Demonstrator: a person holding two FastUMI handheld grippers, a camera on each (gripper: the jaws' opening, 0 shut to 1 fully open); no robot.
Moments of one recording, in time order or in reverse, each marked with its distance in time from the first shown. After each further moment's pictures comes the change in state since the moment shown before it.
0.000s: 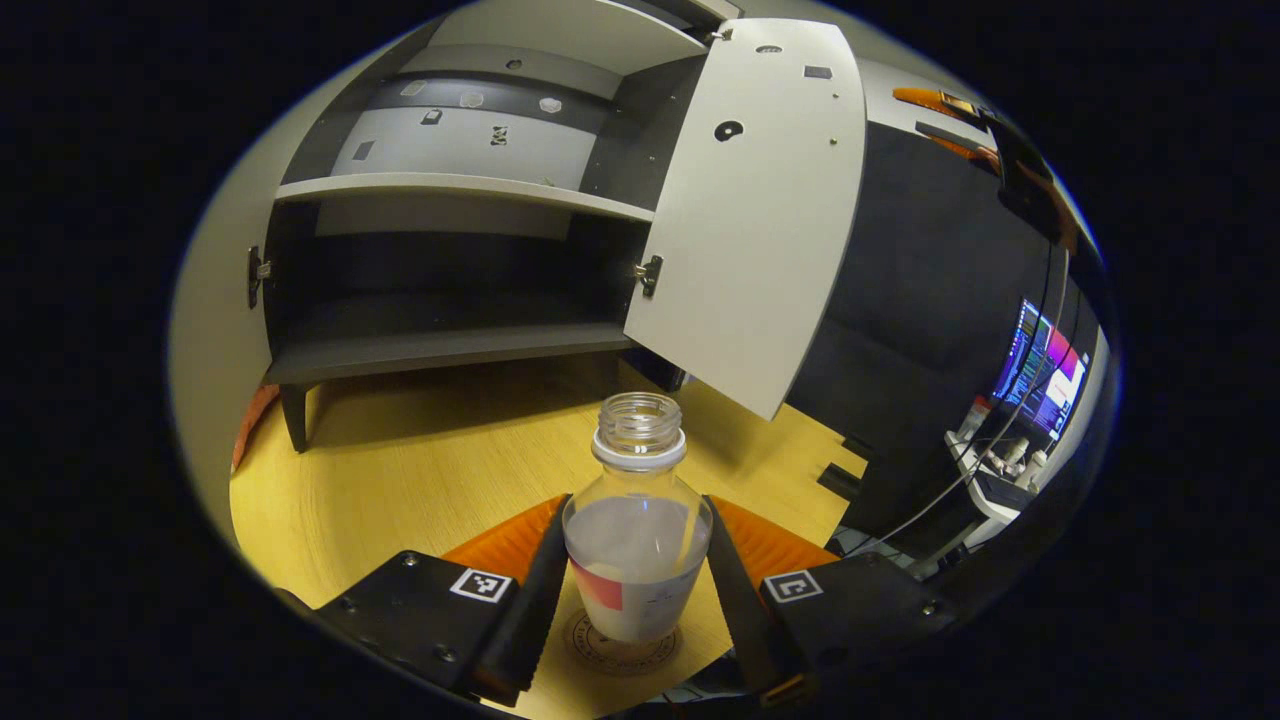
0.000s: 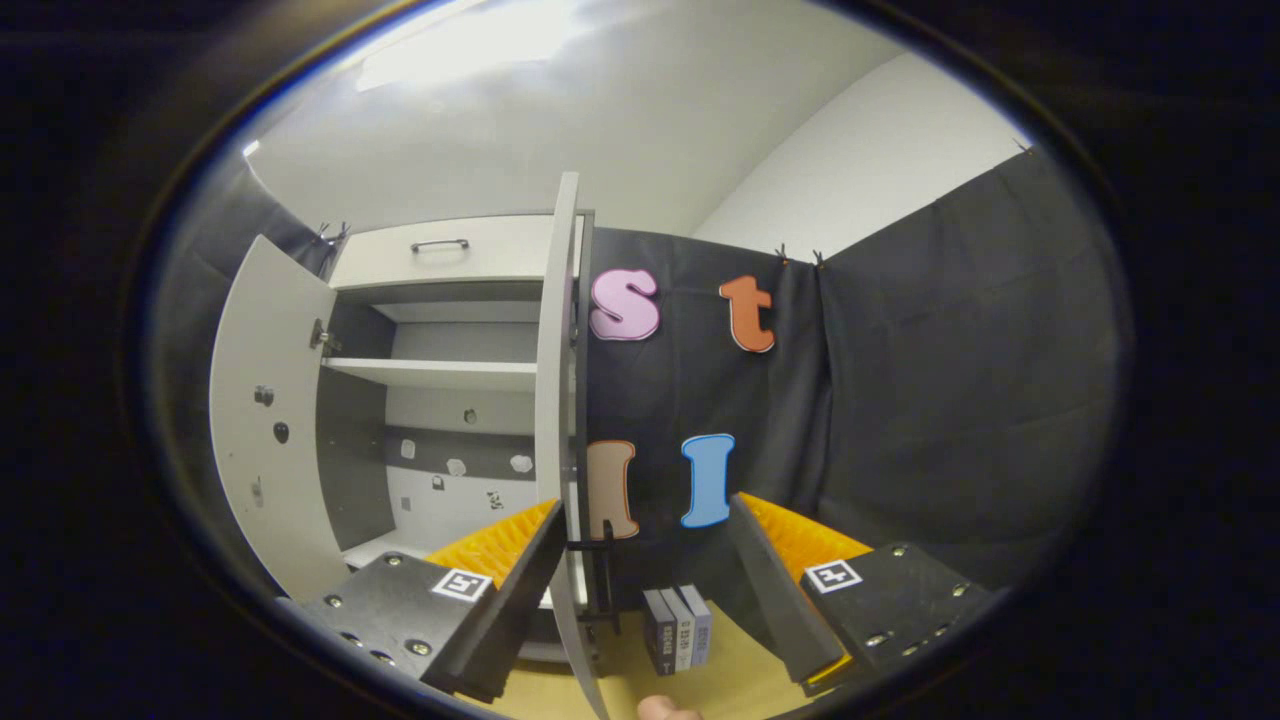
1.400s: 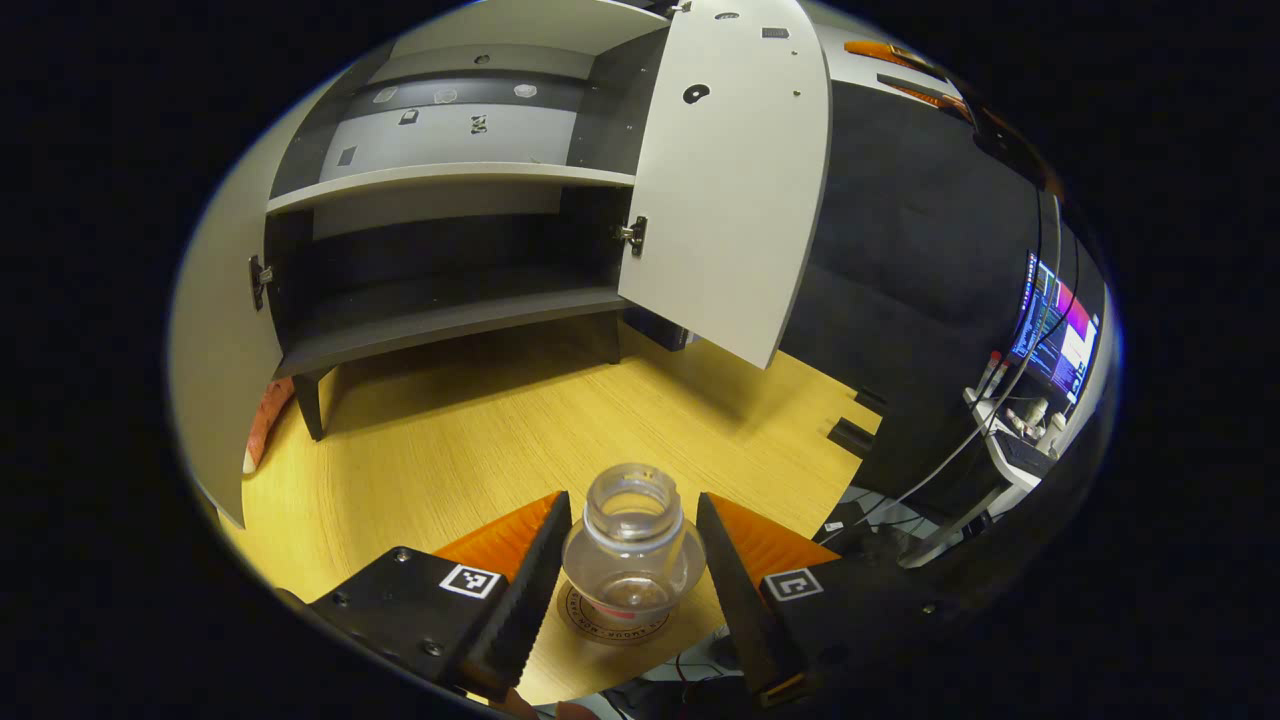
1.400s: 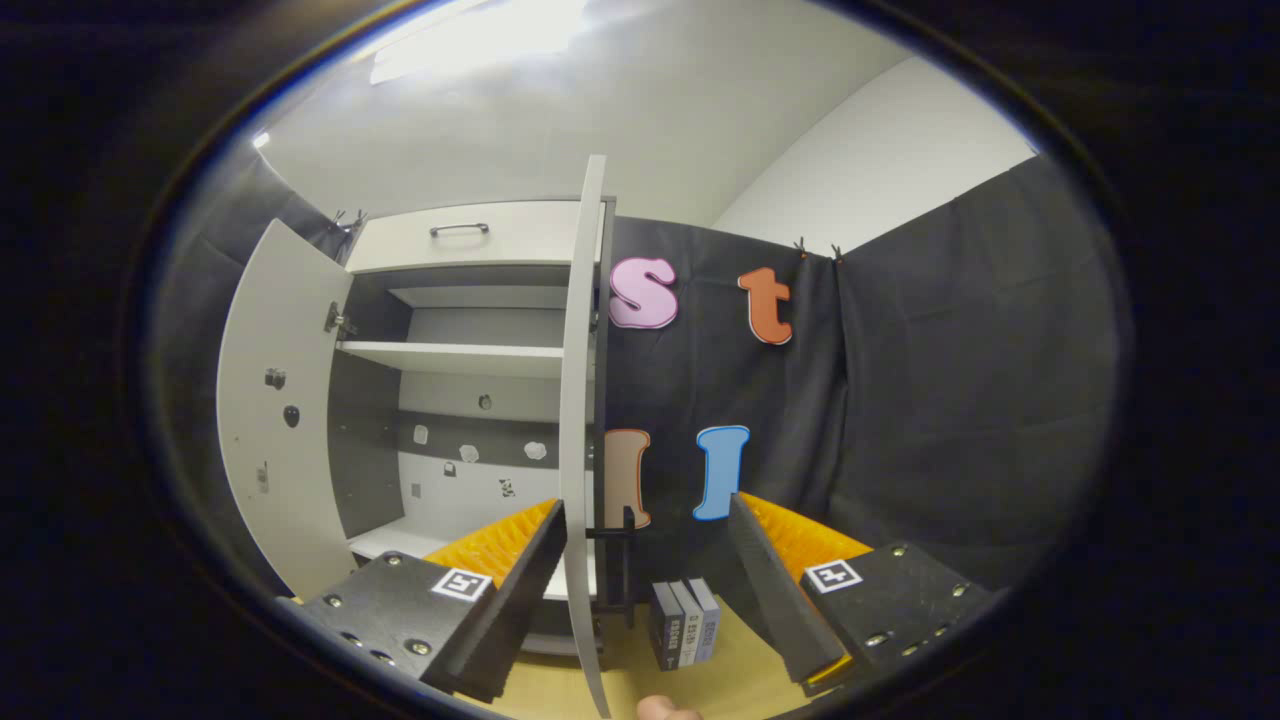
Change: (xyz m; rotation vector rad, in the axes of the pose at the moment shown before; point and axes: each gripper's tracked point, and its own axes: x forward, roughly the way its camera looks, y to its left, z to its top) left arm -0.015 -0.016 -0.018 0.071 0.076 0.052; right arm 0.001 0.014 -0.012 -0.024 0.027 0.045
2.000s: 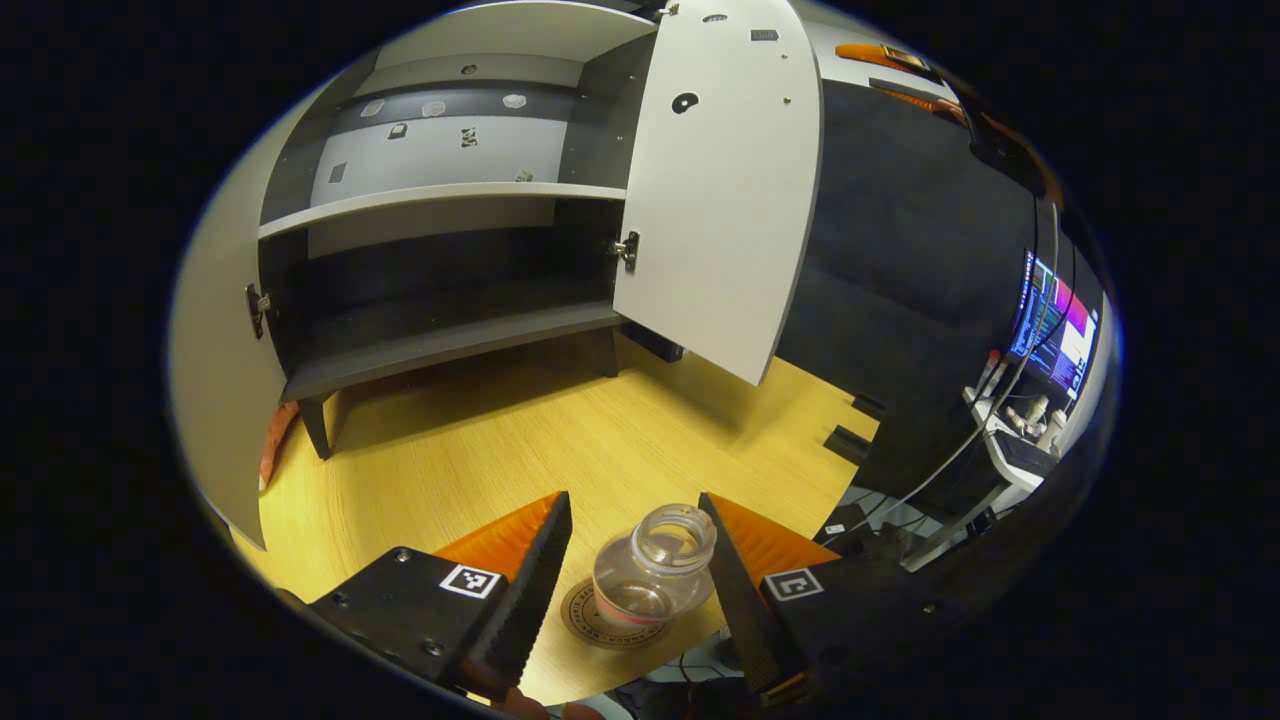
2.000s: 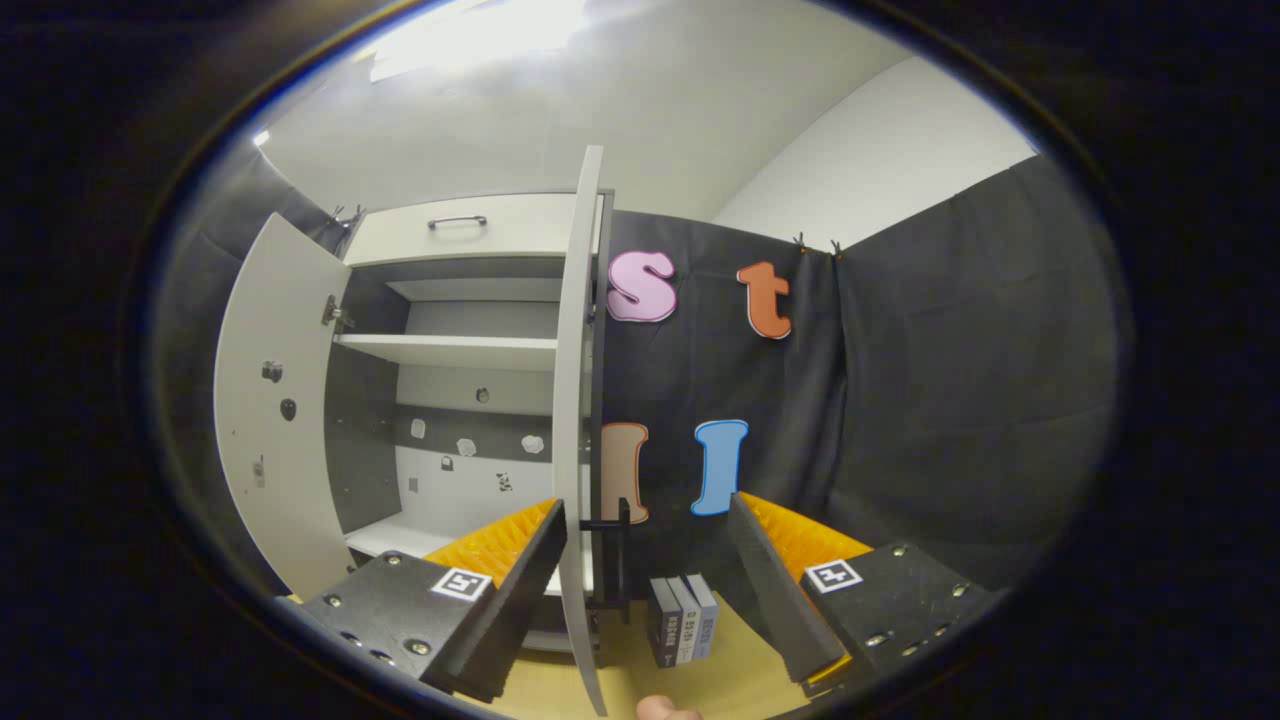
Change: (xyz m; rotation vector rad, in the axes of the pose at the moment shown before) left arm -0.007 -0.003 0.023 0.021 -0.019 0.005; right arm 0.005 -0.002 -0.011 -0.009 0.018 -0.001
